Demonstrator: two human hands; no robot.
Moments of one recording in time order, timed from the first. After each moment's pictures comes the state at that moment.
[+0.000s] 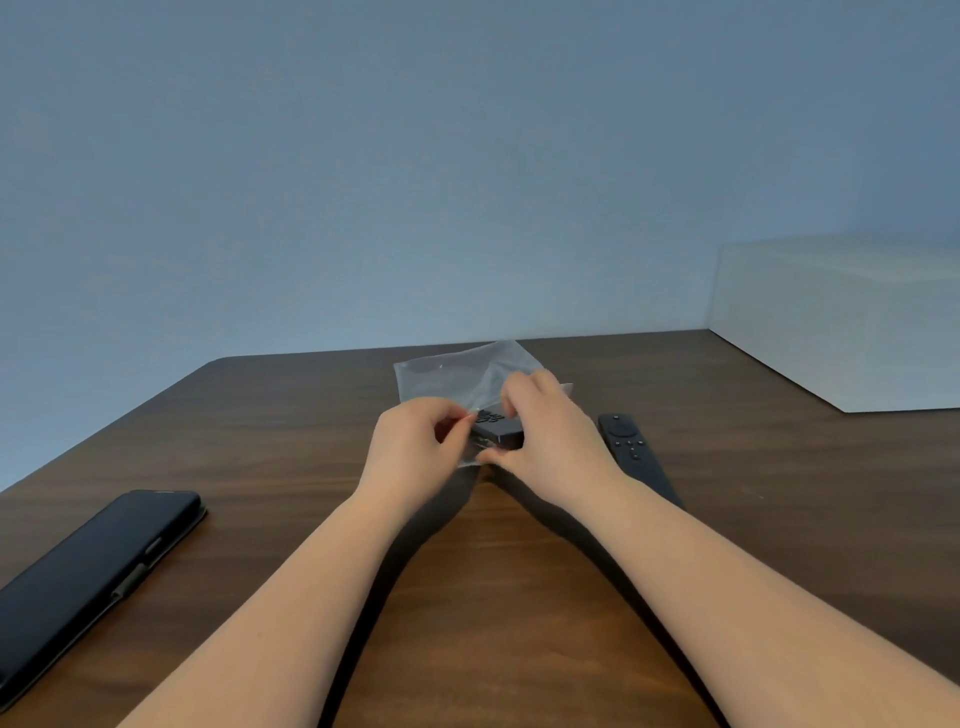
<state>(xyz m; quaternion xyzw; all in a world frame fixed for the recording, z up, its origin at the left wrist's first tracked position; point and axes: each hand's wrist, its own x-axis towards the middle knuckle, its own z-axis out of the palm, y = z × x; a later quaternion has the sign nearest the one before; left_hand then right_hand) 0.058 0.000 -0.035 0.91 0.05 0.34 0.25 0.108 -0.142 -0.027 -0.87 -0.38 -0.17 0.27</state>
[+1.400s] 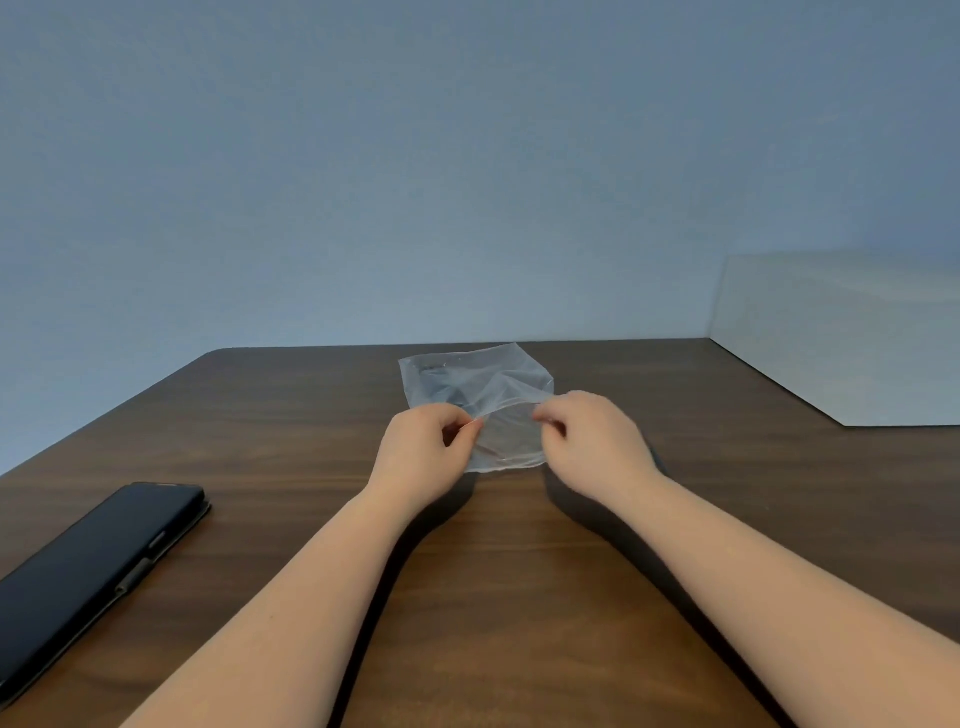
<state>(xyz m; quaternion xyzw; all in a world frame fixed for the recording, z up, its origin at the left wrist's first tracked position) 0.062 0.008 -0.038 0.91 0.07 0.29 0.28 0.122 -0.156 -0.029 -0.91 -0.29 -0.15 0.24</state>
